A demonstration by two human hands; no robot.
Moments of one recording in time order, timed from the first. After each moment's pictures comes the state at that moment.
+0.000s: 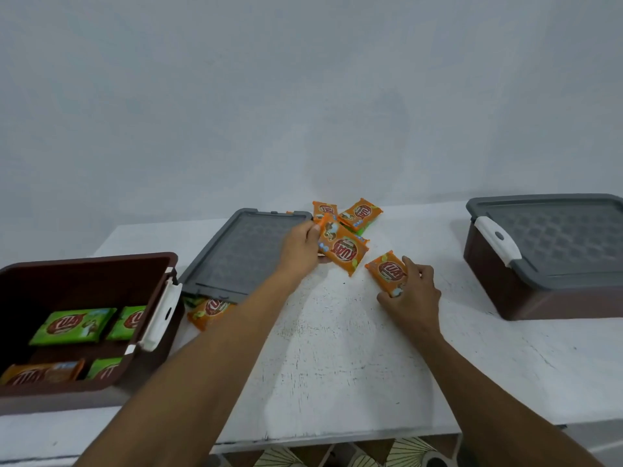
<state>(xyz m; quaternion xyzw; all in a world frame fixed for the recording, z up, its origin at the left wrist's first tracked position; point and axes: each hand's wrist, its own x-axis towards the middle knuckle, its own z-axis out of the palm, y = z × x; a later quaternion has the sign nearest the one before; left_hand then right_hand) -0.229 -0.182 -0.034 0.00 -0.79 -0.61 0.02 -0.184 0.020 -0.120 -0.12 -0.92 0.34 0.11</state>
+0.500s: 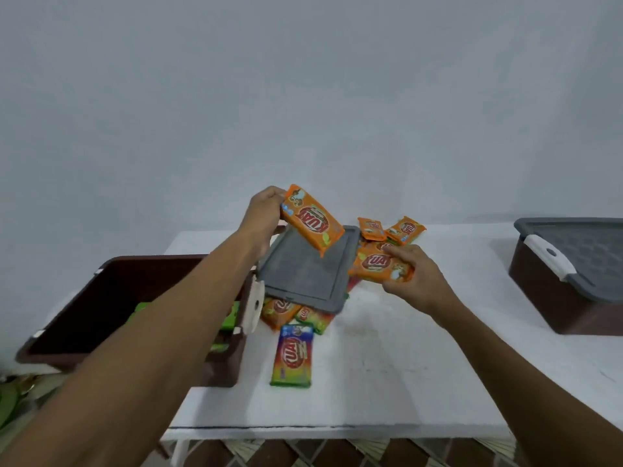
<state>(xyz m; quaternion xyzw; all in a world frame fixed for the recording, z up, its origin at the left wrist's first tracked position) -0.201 -0.345 0.066 0.05 -0.72 -0.69 0.08 -0.151 -0.076 -0.018 0.08 -0.89 0.45 0.06</state>
